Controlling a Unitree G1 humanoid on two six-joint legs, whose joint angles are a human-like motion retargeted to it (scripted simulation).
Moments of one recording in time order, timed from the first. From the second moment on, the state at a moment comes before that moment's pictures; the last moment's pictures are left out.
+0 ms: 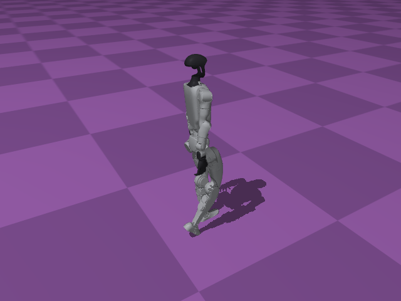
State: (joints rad) left arm -0.01 0.18 0.49 1.54 0.77 -0.21 -0.03; right arm 0.18 -0.08 -0.46 1.65 -0.93 -0.23 -0.08; waist -0.16 0.03 -0.15; left_leg -0.28 -0.04 0.15 0.16 -0.17 0.23; right_leg -0.28 0.16 0.05 0.74 0.20 0.16
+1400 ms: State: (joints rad) left arm 0.03 0.21 0.56 1.64 0.79 -0.18 0.03; right arm 0.14 -0.07 -0.46 1.70 -0.91 -0.14 -0.01; waist -0.10 -0.01 -0.13; left_leg -0.32 -0.05 0.17 0.21 -0.17 0.25; right_leg -0.19 0.17 0.08 0.78 0.25 0.17
